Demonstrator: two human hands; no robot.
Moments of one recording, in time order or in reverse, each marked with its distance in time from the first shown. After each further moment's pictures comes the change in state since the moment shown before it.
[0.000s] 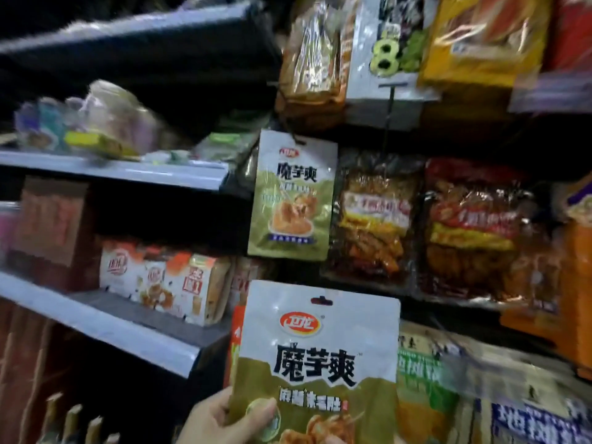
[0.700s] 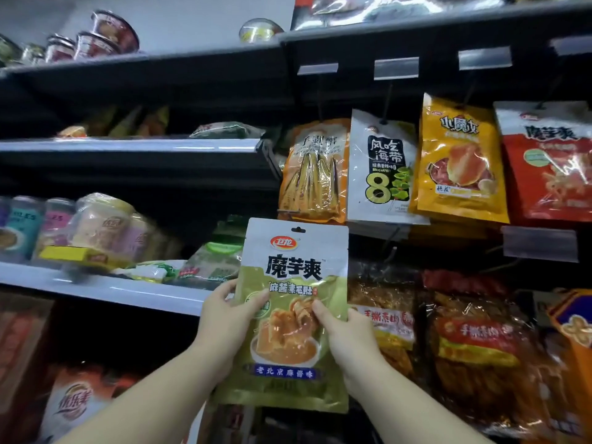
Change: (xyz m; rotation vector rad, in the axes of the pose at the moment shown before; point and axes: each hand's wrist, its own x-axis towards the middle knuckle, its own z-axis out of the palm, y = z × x) left_hand 0.149 0.222 -0.031 0.045 0.258 0.418; right_hand 0.175 -0.186 0.102 -0.074 0.067 -0.101
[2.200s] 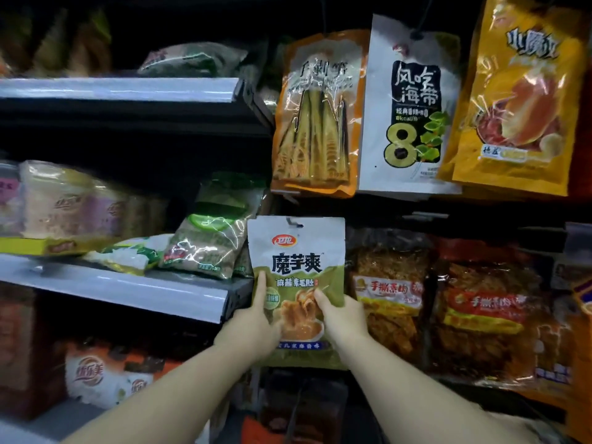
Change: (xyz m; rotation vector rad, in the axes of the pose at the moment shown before) left_hand 0.054 -0.029 0.023 1.118 -0.373 -0.210; right_hand 0.075 0.025 0.016 -0.279 0.153 0.283
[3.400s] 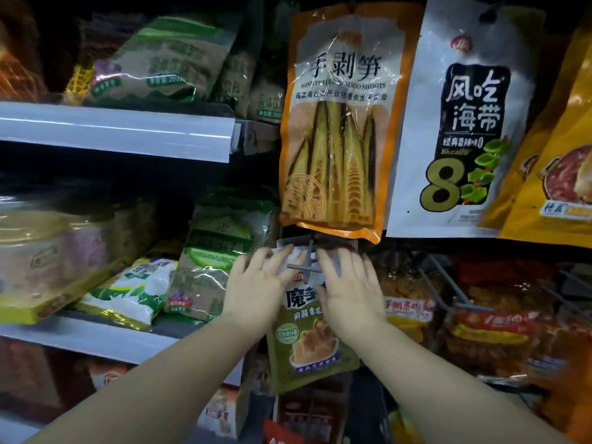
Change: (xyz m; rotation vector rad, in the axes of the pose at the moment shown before) left_hand 0.072 0.032 -0.094 0.661 0.301 0.552; right_hand 0.026 -0.101 0.002 -1.175 0.109 -0.676
